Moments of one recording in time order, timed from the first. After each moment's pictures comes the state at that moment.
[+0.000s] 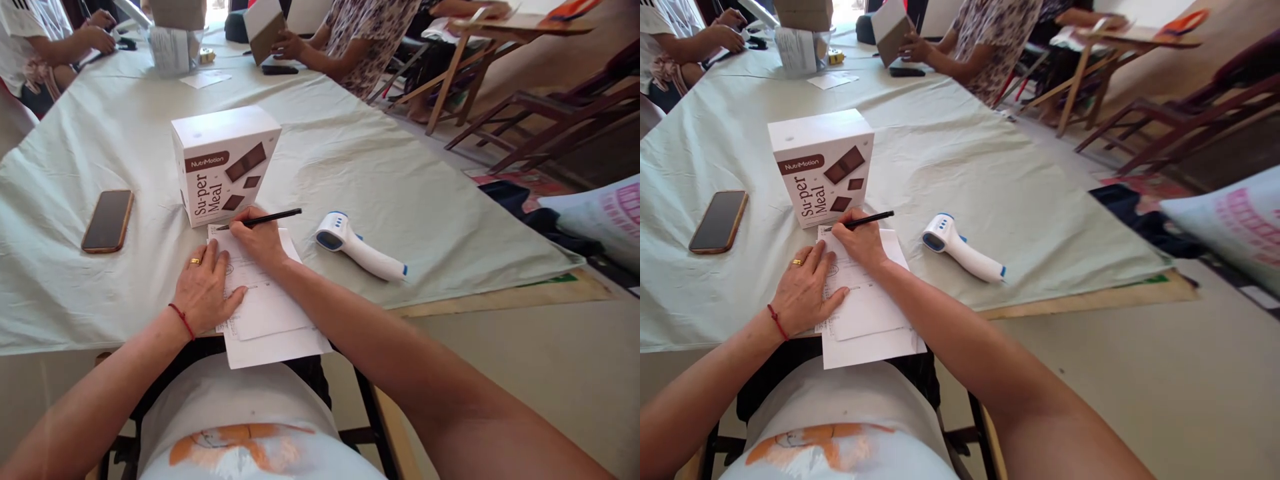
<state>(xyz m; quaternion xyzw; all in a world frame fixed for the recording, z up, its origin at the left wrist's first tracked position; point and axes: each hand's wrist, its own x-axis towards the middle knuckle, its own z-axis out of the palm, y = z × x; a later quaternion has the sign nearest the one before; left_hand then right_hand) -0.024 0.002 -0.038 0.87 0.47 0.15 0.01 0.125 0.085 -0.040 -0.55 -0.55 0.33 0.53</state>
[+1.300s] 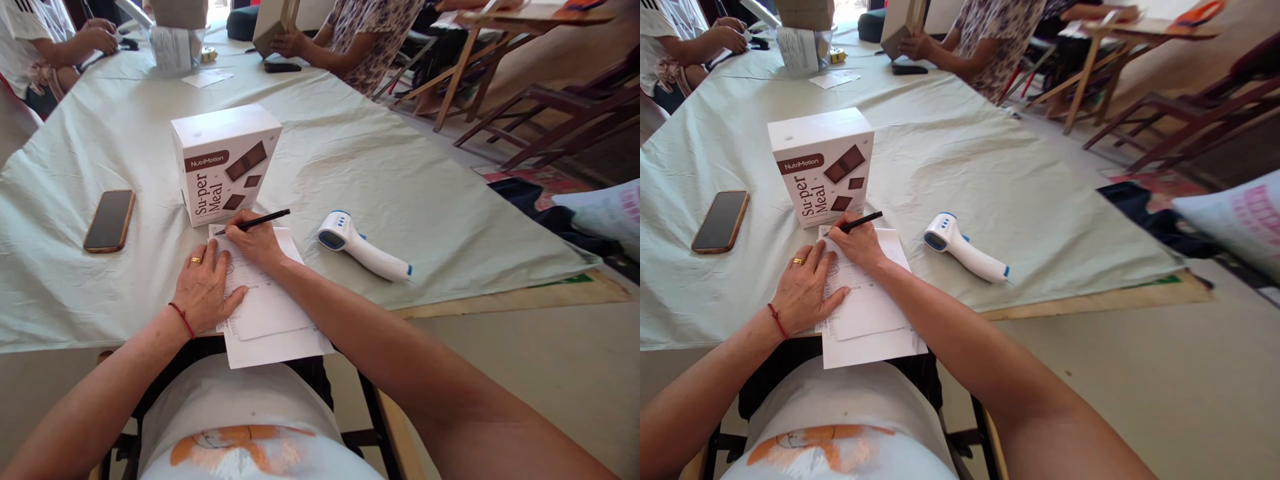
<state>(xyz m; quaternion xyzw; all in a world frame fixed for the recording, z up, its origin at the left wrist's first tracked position) -0.023 0.001 -0.034 0.87 0.47 0.13 0.01 0.125 0.082 -0.044 -0.55 -0.59 0.33 0.49</state>
